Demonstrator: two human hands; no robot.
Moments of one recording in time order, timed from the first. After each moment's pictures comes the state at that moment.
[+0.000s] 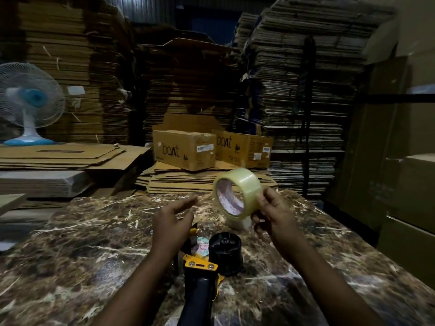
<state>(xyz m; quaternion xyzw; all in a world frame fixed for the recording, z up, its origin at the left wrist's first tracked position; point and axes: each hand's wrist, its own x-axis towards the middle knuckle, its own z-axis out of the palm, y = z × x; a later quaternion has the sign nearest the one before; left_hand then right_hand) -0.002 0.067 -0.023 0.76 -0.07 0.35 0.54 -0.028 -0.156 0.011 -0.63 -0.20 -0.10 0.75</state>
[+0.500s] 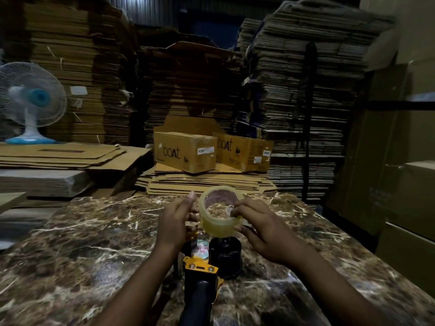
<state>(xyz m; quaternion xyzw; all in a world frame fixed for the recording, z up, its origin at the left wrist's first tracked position) -0.013 0.059 -0.002 0.67 -0.05 0.20 0.71 -0.018 -0.166 0.005 -0.85 -0.40 -0.29 0.18</state>
